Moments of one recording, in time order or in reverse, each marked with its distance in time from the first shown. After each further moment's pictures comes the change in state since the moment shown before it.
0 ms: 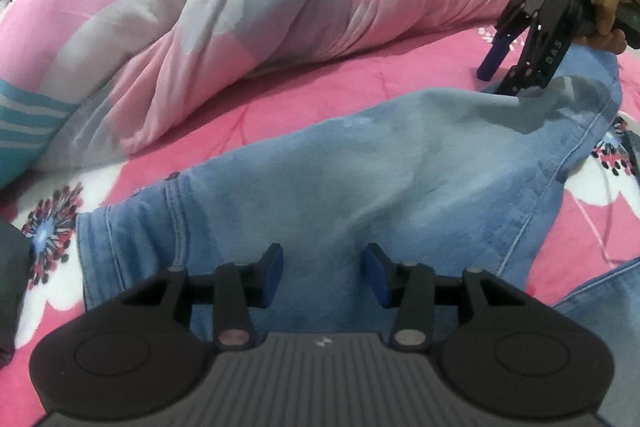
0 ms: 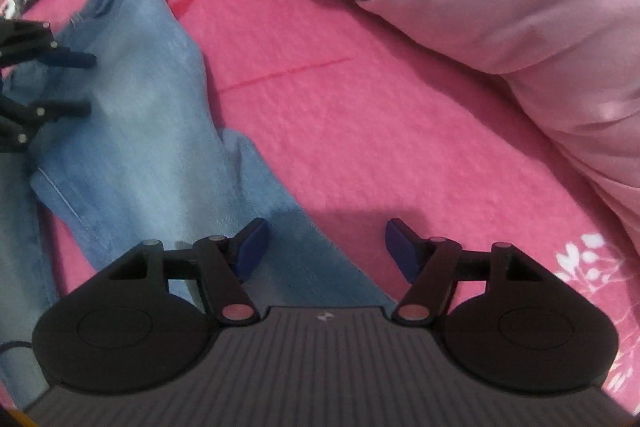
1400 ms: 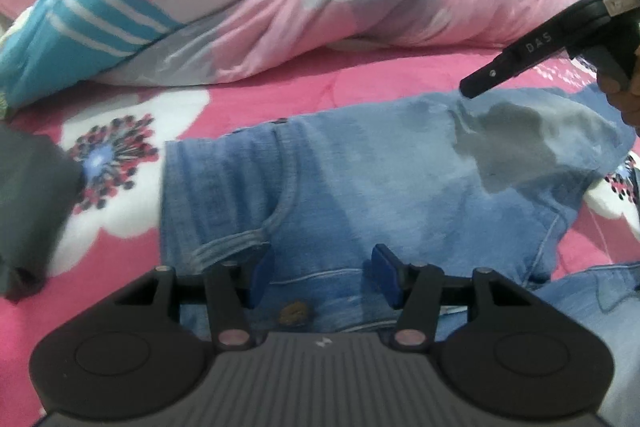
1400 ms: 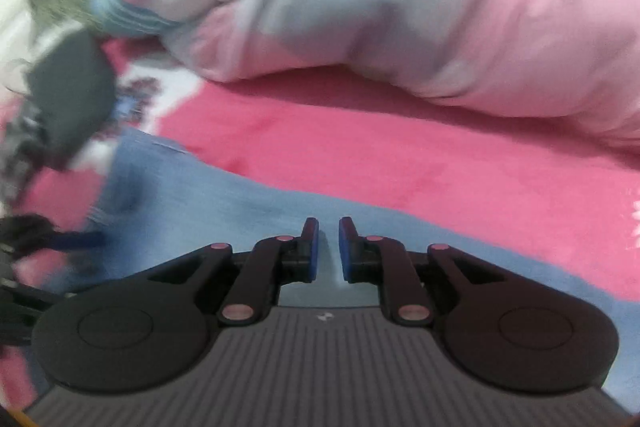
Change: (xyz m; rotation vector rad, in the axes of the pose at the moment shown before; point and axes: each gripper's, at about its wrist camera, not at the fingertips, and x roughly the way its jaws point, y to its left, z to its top) left arm -0.040 0.078 -0.018 -0.186 0.052 -0.002; right arm -0.014 0.088 0.032 0.406 -0.303 -0.001
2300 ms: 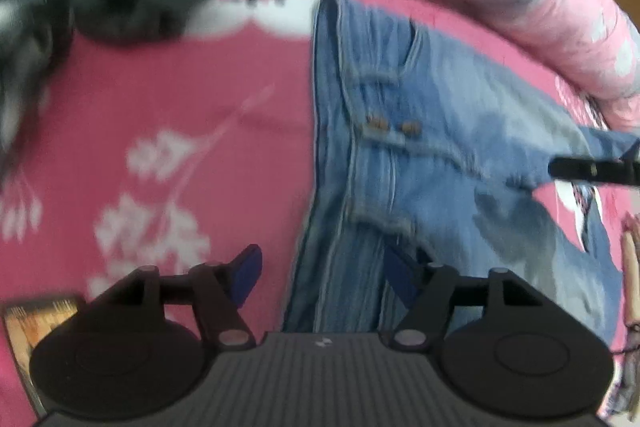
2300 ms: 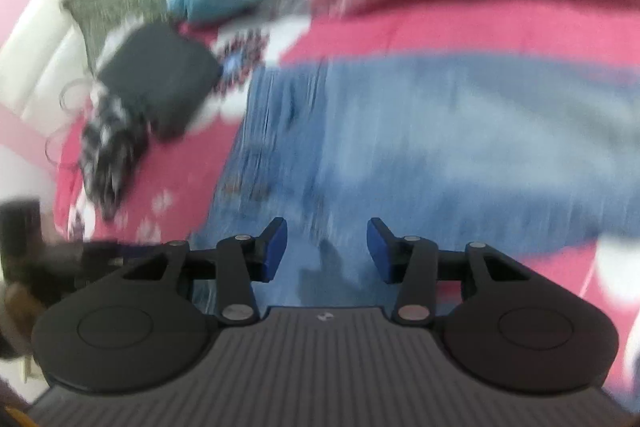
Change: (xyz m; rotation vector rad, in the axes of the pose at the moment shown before) left arm -0.076 0.111 -0.082 -0.432 0.316 -0.176; right arm -0.054 0.105 -0.088 0.219 0.090 0.128
